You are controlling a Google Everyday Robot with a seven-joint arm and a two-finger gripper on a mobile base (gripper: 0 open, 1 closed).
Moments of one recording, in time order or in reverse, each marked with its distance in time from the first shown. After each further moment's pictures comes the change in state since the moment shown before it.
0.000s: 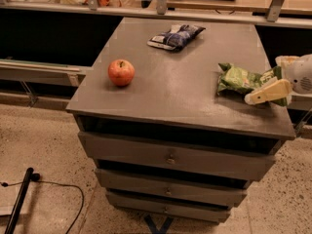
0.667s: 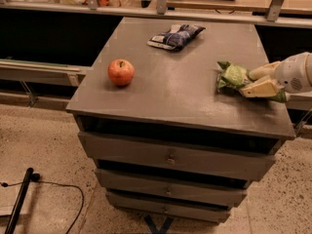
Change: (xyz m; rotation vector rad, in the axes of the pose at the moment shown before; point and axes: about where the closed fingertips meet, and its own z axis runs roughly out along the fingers) arm 0.004 0.009 0.022 -0.079 0.059 -0.083
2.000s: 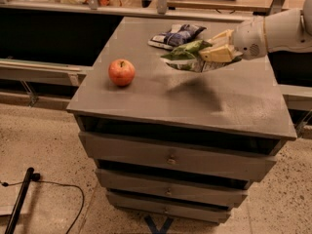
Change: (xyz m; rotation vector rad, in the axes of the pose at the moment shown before) arm -0.151 0.040 0.045 -0.234 -0.258 -0.205
